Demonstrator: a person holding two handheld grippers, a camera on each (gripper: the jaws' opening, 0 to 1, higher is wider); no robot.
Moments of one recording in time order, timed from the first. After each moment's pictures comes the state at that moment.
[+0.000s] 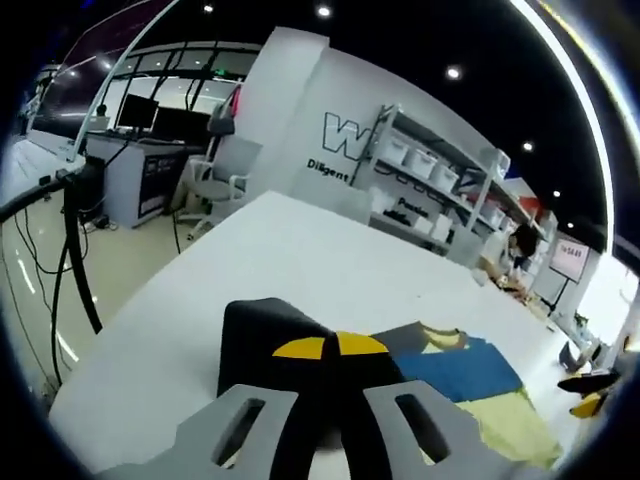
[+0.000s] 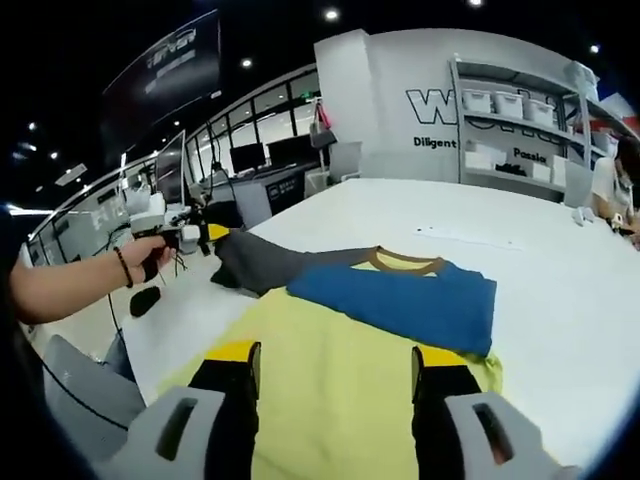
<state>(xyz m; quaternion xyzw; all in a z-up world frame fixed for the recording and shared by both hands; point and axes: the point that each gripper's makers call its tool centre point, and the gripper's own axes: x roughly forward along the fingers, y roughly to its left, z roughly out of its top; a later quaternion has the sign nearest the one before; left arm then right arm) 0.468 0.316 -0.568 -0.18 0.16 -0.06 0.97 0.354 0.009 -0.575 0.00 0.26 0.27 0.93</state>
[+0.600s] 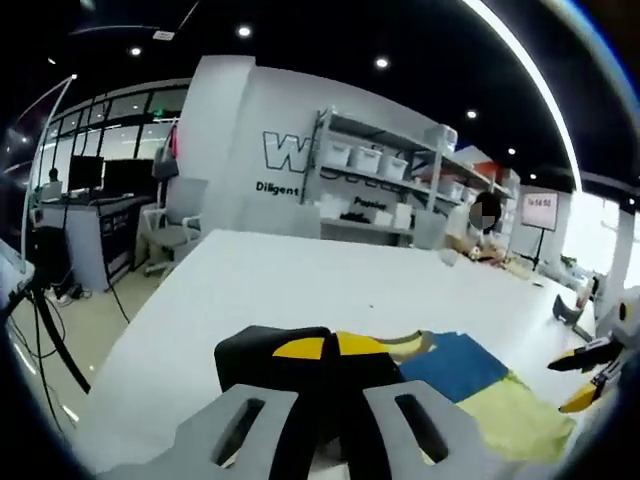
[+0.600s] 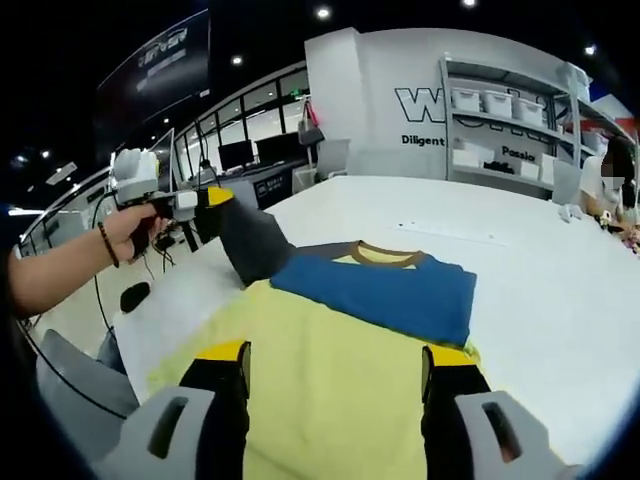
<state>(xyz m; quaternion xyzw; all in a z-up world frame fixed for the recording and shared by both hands) 0.487 0.227 -0.514 -0.06 0.13 -0.14 0.98 0.350 -0.012 -0.579 -0.01 0.27 0.25 0.93</state>
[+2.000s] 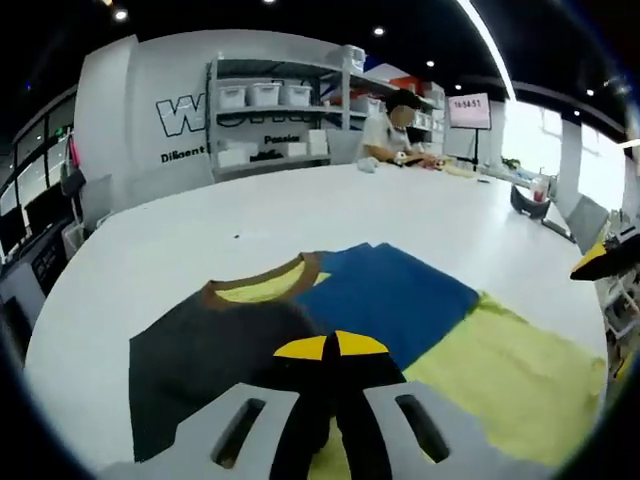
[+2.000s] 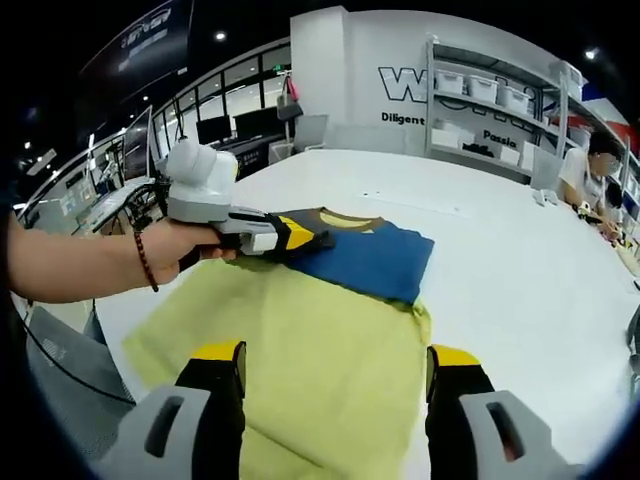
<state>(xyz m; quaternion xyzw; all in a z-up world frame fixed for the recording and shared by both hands) 0.490 0.035 -0.634 0.07 0.22 -0.29 0.93 0.336 -0.070 -0.598 -0.04 0.32 0.20 0.93</state>
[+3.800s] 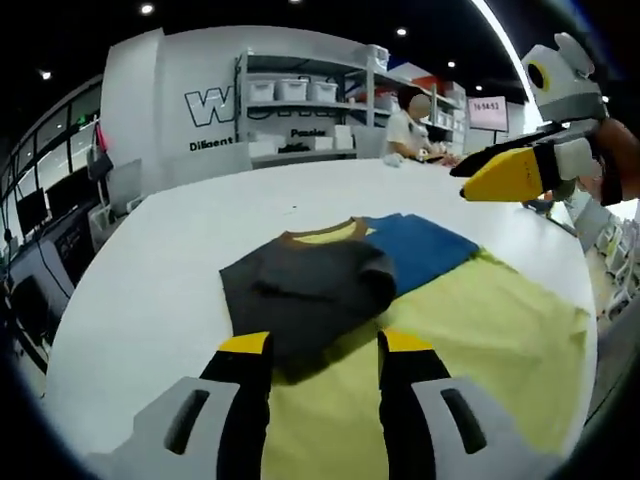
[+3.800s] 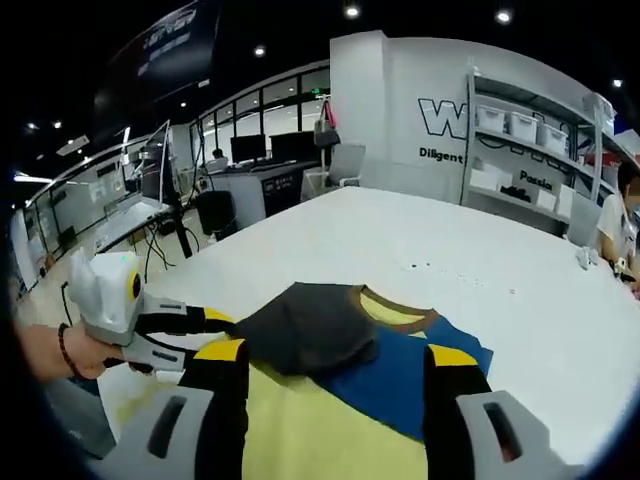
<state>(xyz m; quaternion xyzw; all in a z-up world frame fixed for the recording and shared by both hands) 0.437 0.151 -0.627 0.05 0.23 -0.22 0.95 0.415 -0.002 -0.558 -0.06 0.26 0.26 0.93</state>
